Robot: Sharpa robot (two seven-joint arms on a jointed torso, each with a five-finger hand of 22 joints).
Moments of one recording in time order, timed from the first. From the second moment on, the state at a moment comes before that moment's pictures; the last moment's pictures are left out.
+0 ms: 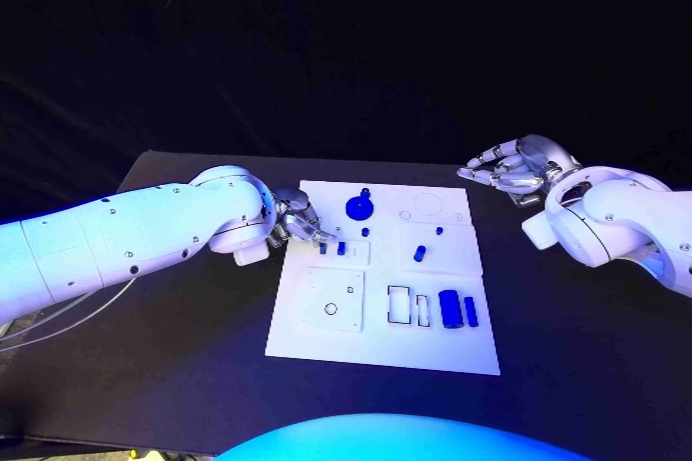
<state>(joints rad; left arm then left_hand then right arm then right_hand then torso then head) 1.24 -0.78 -0.04 1.46 -1.00 0.09 -0.49 1.06 -0.20 0.47 0.29 0.07 0.89 0.07 0.66 0.88 1.26 0.00 1.25 1.07 1.46 -0.06 1.56 1.31 0.08 1.37 0.05 1.41 1.25 1.34 -0.91 -0.14 1.52 -0.74 -0.49 -0.13 1.27 -0.13 0.14 0.29 0.19 0.79 0.18 0.24 0.34 1.29 0.10 1.29 1.27 1.47 0.02 1.55 1.31 0.01 1.46 0.12 1.47 1.31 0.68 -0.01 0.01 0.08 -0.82</state>
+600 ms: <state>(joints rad) 1.24 -0.71 -0.06 1.45 -1.05 -0.12 -0.18 1.39 -0.23 0.52 0.24 0.08 0.62 0.18 0.52 0.70 0.71 0.13 0.84 0.59 1.15 0.06 1.21 1.04 0.17 0.92 0.16 0.99 0.69 1.34 -0.91 -0.14 1.51 -0.73 -0.49 -0.12 1.27 -0.13 0.14 0.29 0.19 0.78 0.18 0.25 0.34 1.28 0.09 1.27 1.25 1.47 0.02 1.53 1.31 0.02 1.46 0.12 1.44 1.31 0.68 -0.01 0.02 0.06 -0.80</state>
